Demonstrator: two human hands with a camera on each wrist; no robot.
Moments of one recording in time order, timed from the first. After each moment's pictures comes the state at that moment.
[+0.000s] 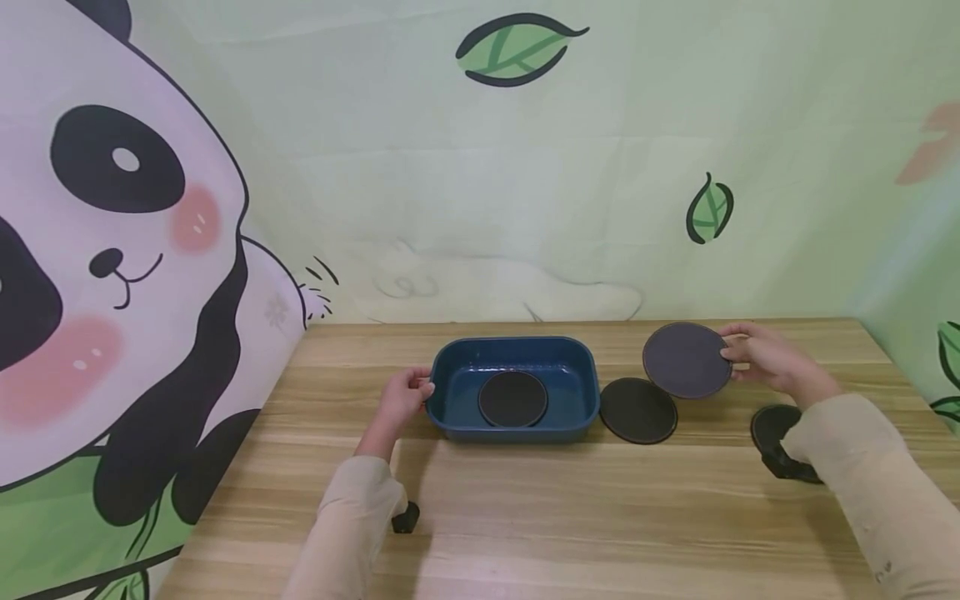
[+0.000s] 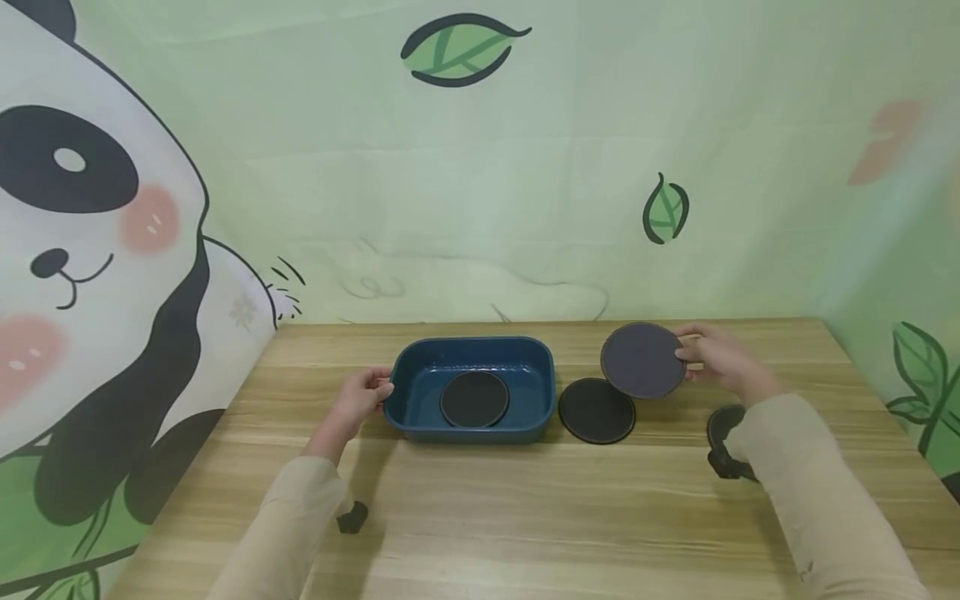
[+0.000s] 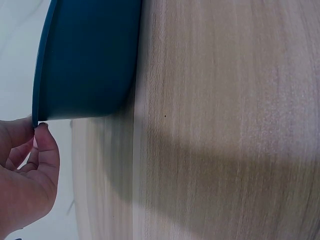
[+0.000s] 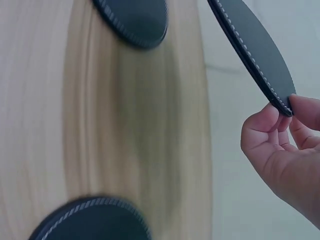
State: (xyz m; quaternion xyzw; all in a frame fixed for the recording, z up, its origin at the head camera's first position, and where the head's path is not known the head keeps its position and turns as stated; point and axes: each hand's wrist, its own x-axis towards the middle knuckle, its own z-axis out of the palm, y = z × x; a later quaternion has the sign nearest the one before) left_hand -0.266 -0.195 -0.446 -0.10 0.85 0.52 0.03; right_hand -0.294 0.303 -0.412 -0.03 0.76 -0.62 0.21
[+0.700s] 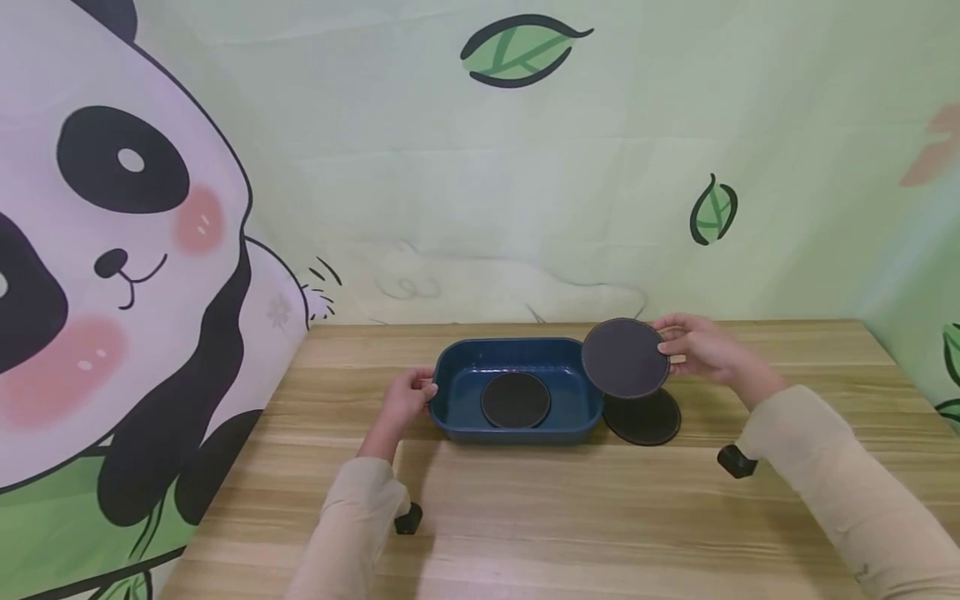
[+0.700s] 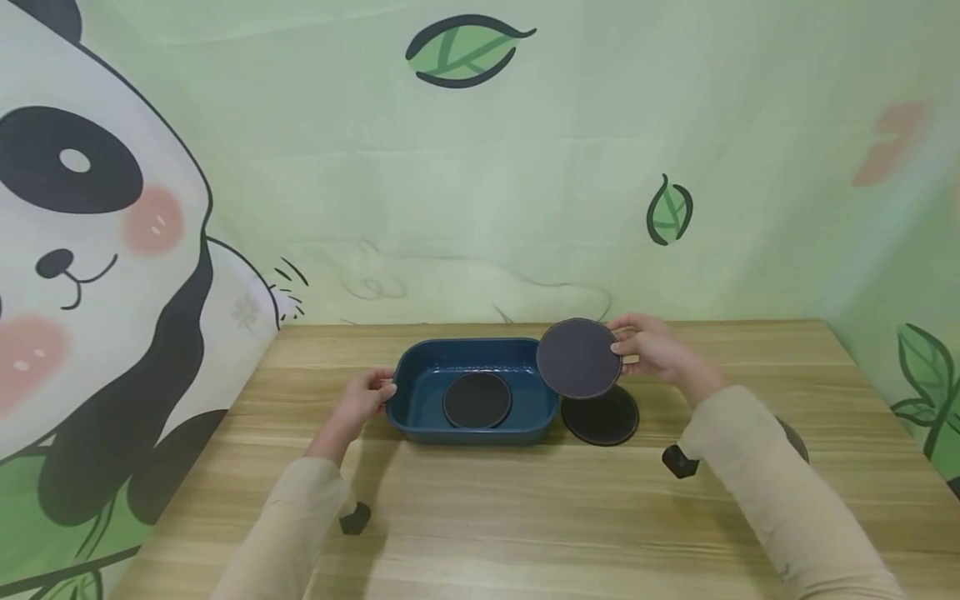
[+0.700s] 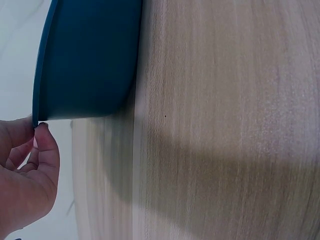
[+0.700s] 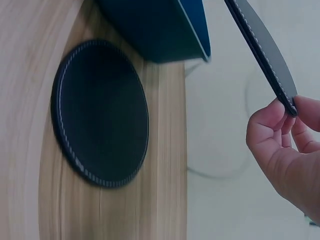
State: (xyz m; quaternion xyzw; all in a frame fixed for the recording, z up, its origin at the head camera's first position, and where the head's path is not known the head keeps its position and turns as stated) left_hand -0.265 -0.195 -0.446 -0.10 0.85 0.52 0.03; right_hand -0.295 0.221 -0.390 -0.08 0.71 -0.66 0.23
